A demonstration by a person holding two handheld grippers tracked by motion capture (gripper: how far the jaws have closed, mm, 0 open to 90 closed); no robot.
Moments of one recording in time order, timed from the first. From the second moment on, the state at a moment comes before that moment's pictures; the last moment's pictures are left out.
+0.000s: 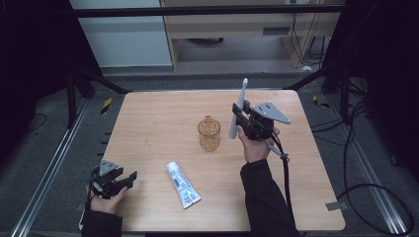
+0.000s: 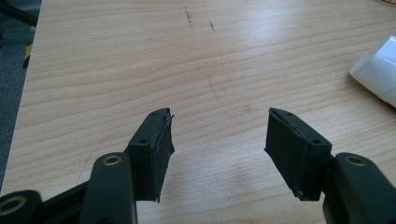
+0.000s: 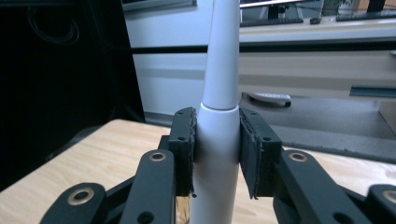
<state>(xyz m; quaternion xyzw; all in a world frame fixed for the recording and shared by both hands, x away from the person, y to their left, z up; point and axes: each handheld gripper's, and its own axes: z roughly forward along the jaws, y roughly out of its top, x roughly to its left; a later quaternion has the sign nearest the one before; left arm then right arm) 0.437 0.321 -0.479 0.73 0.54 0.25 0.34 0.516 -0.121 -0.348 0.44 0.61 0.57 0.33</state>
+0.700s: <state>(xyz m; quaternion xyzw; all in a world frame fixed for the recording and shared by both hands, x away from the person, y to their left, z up) 0.437 0.321 -0.478 0.73 0.53 0.25 0.35 0.549 -0.080 -0.346 0.42 0.60 0.59 0.34</state>
